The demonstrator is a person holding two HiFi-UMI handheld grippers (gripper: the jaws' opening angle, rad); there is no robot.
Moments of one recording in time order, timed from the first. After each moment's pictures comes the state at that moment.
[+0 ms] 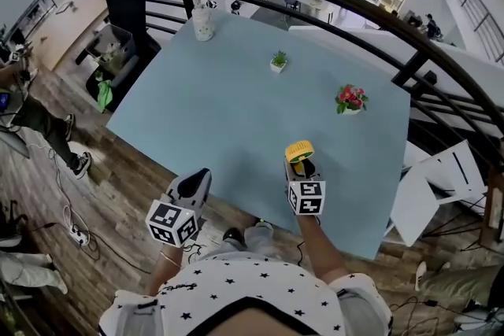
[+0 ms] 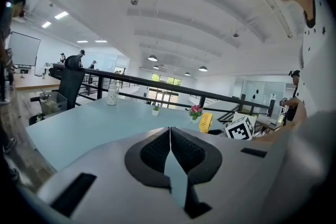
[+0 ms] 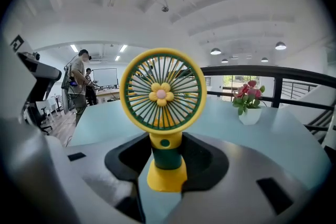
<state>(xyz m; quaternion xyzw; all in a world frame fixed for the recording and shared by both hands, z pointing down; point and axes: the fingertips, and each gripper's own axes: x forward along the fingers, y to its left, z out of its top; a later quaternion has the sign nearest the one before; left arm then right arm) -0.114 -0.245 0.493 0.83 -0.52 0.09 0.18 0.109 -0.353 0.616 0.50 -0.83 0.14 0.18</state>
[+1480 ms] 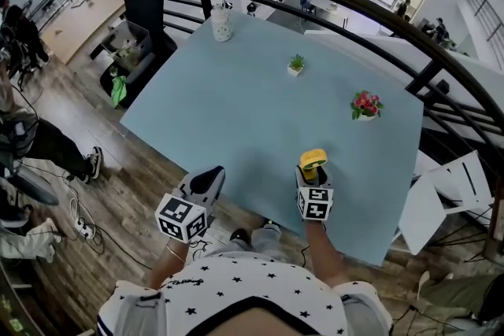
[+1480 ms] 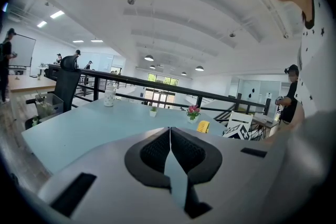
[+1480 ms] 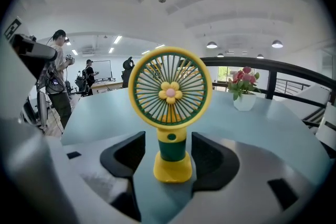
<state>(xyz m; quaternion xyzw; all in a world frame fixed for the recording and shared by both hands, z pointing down) -0.118 -0.248 0.488 0.84 -0.51 0.10 0.18 0.114 -0.344 0.655 0.52 -0.81 0.15 0.22</state>
